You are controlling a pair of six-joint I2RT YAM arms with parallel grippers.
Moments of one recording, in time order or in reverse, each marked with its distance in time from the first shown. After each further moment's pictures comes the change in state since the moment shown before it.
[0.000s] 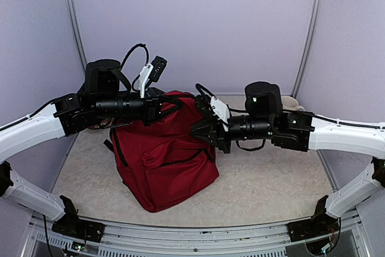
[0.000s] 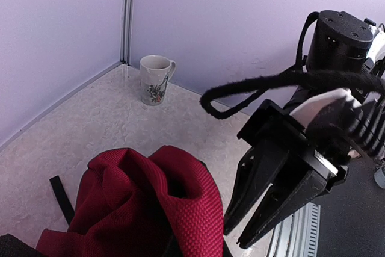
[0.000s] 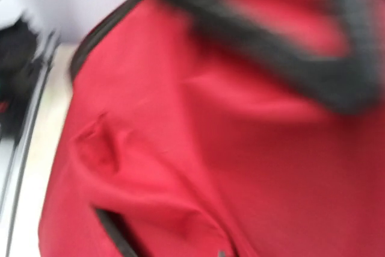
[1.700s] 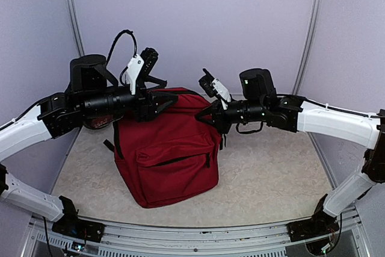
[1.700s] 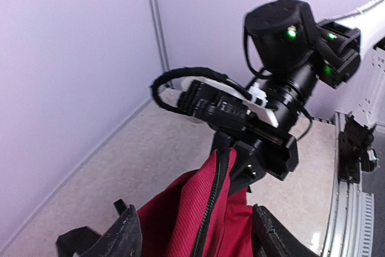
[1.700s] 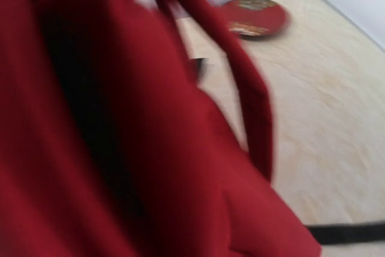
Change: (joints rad) left arm -0.053 -0.073 0.016 -0.039 -0.183 0.237; right arm -0.172 0.118 0.158 -0.140 -0.047 0.261
